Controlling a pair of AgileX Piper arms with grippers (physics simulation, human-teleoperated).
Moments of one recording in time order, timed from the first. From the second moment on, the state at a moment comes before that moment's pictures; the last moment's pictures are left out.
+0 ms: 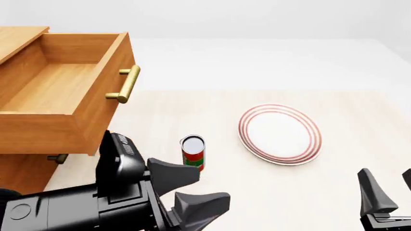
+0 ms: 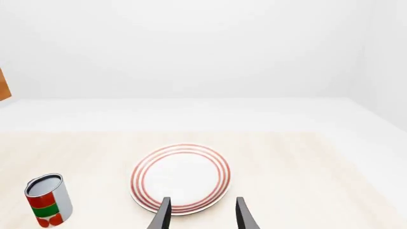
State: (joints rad) left arm -1.16 0.96 -0.66 0.08 -0.45; right arm 0.00 0.01 -0.01 0.01 0.01
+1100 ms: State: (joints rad) left arm -1.28 1.18 -0.73 0.01 -0.52; right arm 0.00 0.01 -0.01 0.01 0.01
